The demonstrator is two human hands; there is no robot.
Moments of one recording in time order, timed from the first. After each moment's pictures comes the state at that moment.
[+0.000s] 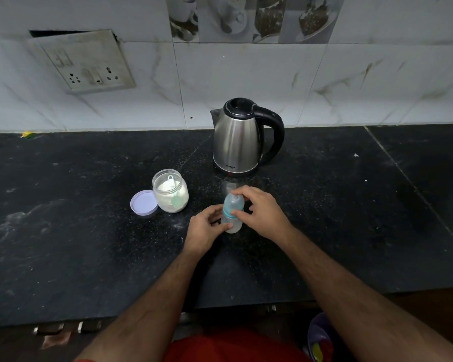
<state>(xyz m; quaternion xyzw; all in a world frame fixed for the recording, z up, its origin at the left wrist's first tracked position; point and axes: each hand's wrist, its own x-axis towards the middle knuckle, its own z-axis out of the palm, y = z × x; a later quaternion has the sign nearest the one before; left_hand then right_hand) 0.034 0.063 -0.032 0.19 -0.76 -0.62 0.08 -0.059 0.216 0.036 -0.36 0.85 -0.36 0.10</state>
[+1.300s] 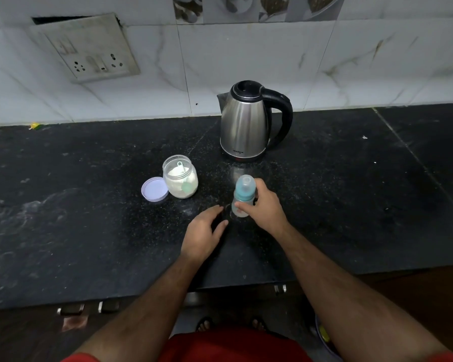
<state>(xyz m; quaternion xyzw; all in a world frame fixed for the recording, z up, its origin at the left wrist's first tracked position) 0.089 0.057 -0.037 0.15 -0.91 -0.37 0.11 -0.028 0.202 0.012 -0.20 0.87 -0.43 0.15</state>
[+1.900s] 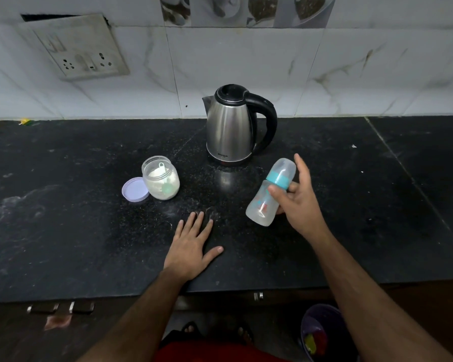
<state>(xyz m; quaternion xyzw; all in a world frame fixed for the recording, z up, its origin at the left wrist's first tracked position) 0.093 0.086 -0.071 0.11 -0.99 -0.11 -0.03 -0.058 0.301 0.063 -0.16 0.73 -0.65 0.16</state>
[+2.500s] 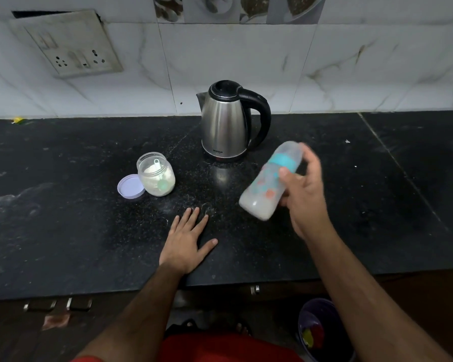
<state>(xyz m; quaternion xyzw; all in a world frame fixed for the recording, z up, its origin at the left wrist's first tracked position) 0.094 0.085 -0.075 0.12 -0.98 -0.13 -0.01 -0.026 0.299 0.106 -0.13 0.60 -0.78 0.13</state>
